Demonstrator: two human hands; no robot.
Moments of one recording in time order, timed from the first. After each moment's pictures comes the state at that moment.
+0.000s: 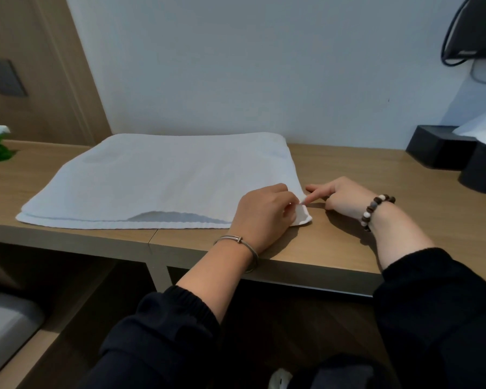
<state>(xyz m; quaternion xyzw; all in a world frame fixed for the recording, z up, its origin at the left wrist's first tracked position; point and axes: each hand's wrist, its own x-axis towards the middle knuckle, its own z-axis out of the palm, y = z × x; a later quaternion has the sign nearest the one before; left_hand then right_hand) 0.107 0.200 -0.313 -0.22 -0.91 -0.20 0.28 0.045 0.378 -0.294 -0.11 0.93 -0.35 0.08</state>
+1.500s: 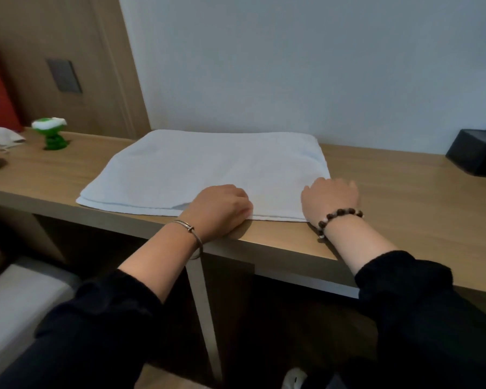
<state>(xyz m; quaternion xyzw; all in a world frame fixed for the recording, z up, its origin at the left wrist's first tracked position) 0.130 0.085 -0.309 -0.21 -0.96 0.02 0.17 0.054 0.292 -0.316 -0.05 0.99 0.01 -0.15</state>
